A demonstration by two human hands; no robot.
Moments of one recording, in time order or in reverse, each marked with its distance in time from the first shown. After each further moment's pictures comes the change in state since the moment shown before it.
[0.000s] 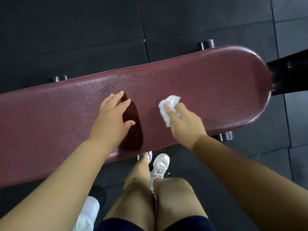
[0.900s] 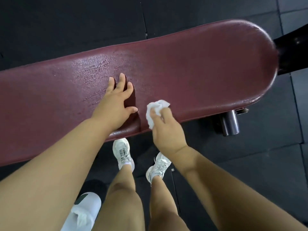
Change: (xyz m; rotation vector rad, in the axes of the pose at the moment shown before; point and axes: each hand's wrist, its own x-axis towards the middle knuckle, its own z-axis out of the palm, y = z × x) left_hand -0.015 -0.002 0.028 0.109 -0.171 -0.031; right_hand -0.057 -0.066 0.051 0.210 0.142 0.156
